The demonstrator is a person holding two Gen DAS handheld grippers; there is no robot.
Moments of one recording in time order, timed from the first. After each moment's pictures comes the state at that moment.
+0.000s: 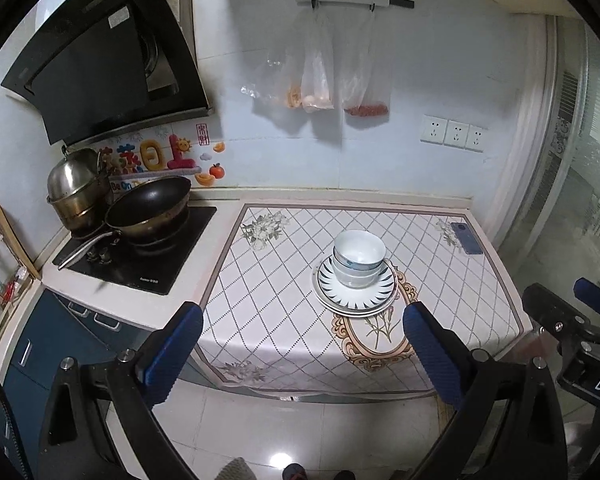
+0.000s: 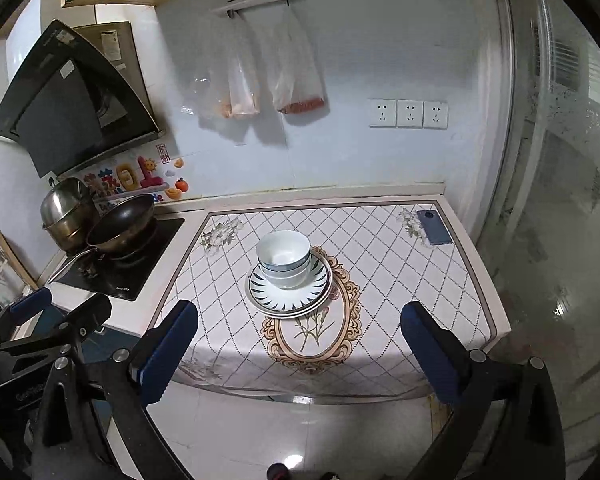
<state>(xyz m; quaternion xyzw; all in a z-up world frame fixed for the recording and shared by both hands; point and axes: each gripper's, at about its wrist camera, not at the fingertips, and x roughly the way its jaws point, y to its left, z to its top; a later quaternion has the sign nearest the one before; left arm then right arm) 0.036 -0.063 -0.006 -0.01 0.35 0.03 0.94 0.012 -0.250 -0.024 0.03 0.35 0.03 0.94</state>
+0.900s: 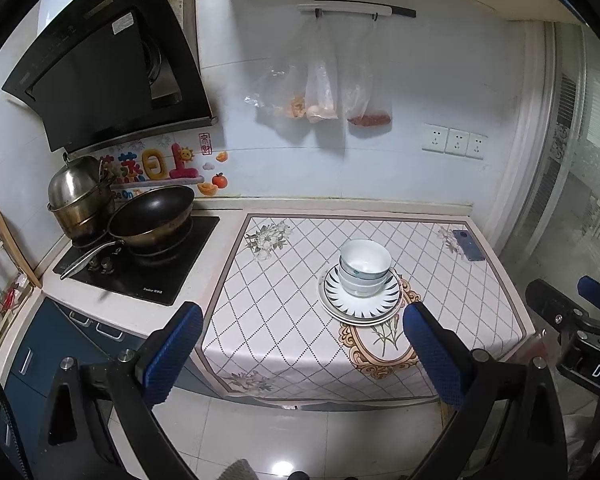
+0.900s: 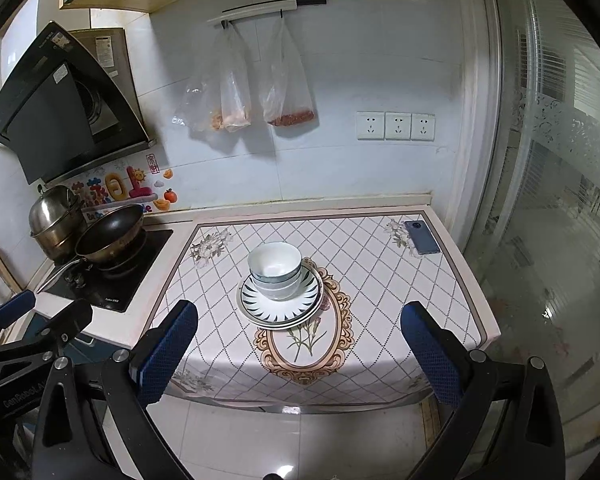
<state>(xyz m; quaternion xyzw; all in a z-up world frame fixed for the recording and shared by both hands) 0.038 -0.039 -0.003 0.00 0.34 0.02 0.94 0.009 -0.240 -0.018 0.03 0.33 0.00 0.94</state>
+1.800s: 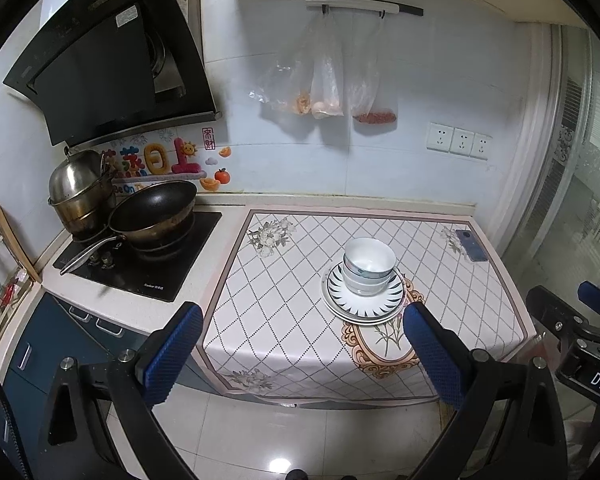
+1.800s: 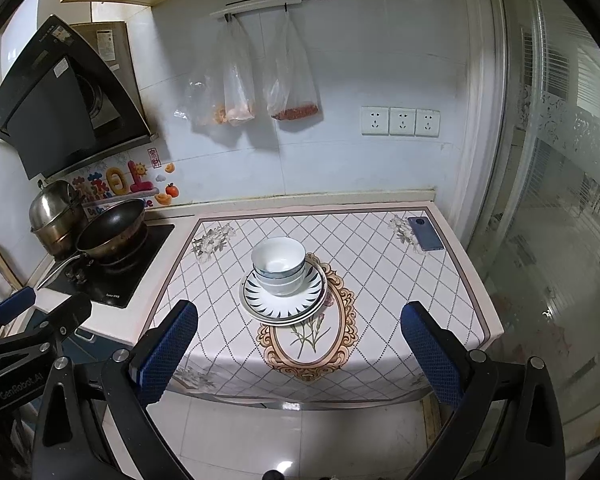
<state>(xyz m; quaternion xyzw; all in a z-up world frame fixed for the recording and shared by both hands) 0.046 -0.025 -0.009 -0.01 0.34 0.02 0.94 0.014 -0.227 -0.024 0.03 0.34 0.00 0.94</state>
